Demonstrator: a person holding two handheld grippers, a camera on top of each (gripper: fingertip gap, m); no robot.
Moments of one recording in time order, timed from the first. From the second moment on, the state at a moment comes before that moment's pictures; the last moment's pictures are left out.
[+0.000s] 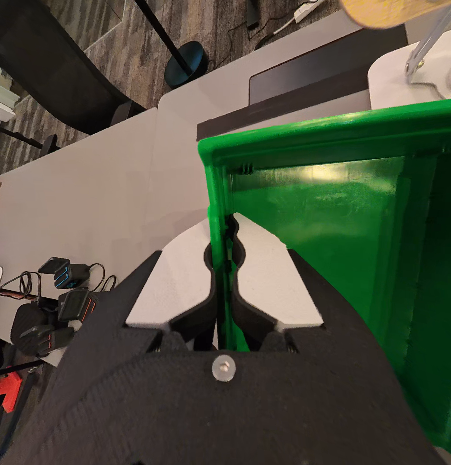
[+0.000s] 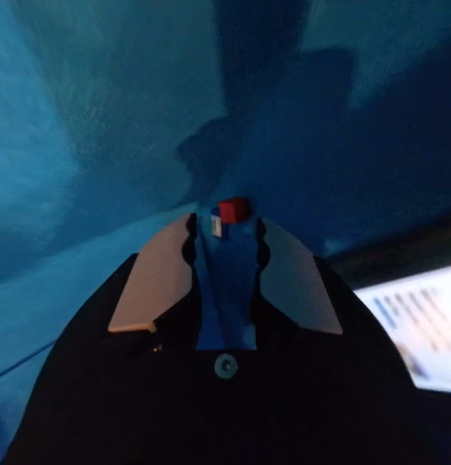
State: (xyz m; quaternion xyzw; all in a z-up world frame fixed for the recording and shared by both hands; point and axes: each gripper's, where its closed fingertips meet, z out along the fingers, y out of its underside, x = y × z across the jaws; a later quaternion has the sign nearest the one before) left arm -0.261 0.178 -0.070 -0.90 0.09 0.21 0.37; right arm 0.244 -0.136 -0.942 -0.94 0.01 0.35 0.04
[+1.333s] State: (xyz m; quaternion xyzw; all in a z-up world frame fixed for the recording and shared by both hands) left arm -0.260 0.184 -0.116 -0.92 0.13 0.20 0.31; right arm 0.298 -0.170 -0.885 -0.86 0.11 0.49 0.07
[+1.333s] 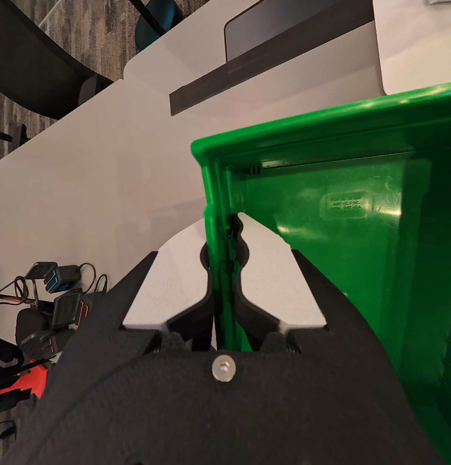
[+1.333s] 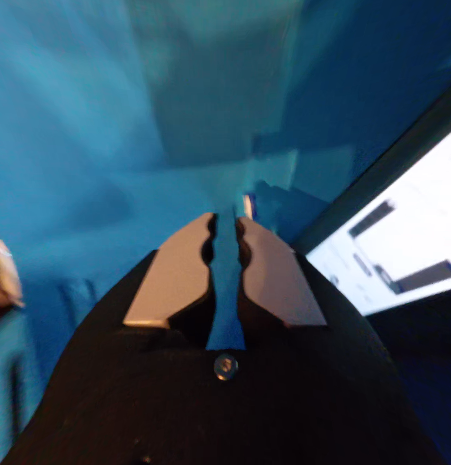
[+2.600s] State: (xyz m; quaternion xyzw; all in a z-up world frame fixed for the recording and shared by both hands) left arm -0.263 0.181 -0.142 -0.93 0.15 0.20 0.28; right arm 0.233 -0.146 -0.890 -0.73 0.30 0.60 -0.12
